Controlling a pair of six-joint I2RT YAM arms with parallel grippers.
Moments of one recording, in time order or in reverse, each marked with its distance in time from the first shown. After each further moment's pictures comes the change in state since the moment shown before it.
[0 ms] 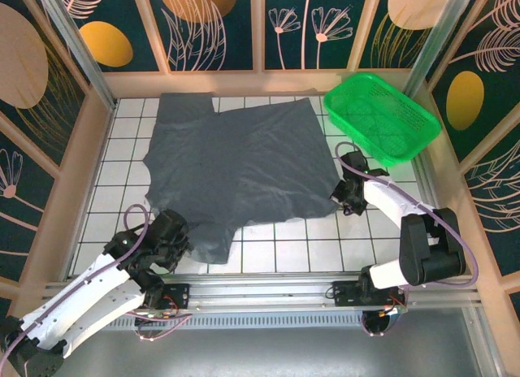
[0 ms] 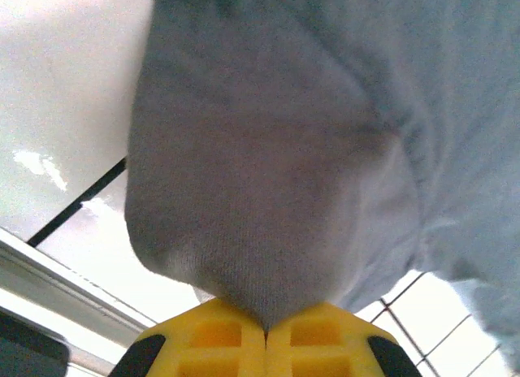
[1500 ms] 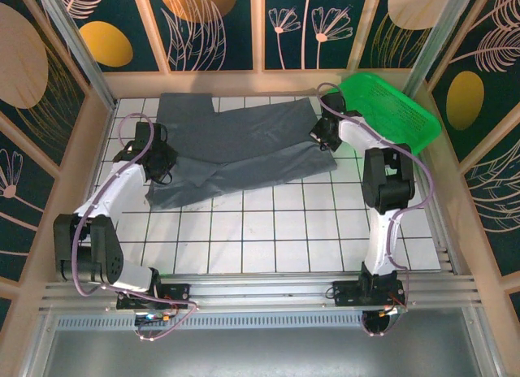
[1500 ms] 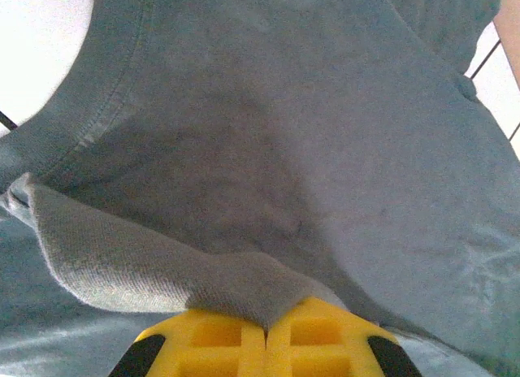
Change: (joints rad) left arm 0.629 0.826 0.515 0.517 0.077 0.678; right arm -0.002 0.681 0.836 0.074 -0.027 0.040
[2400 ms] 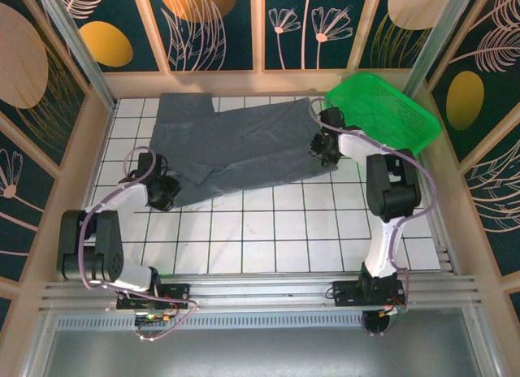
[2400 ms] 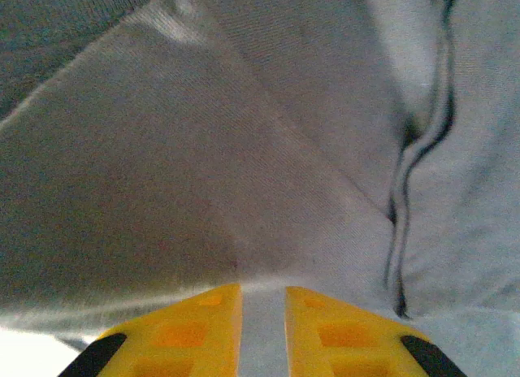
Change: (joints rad) left arm 0.053 0.023 -0.318 0.160 0.156 -0.076; right arm 0.025 -0.085 -0.237 0.117 -0.033 -0.188
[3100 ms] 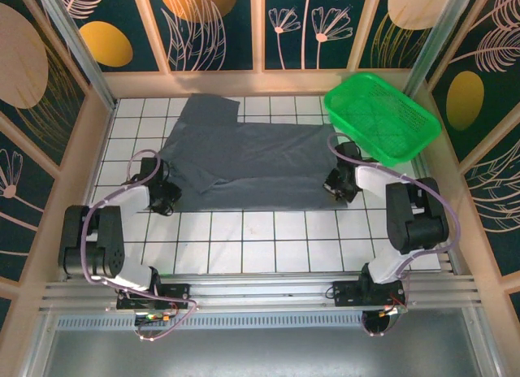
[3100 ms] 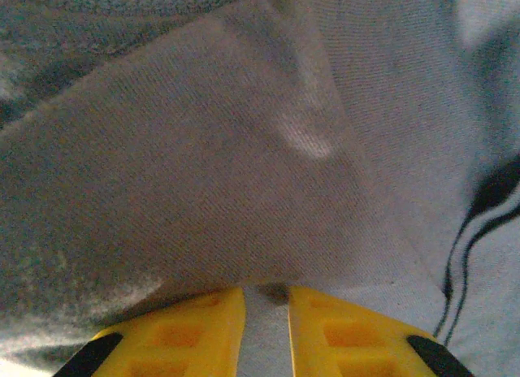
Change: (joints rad) left arm 0.000 -0.026 -0.072 -0.013 -0.063 0.106; right arm -0.034 -0.376 -0.534 0.002 -0.033 0.146
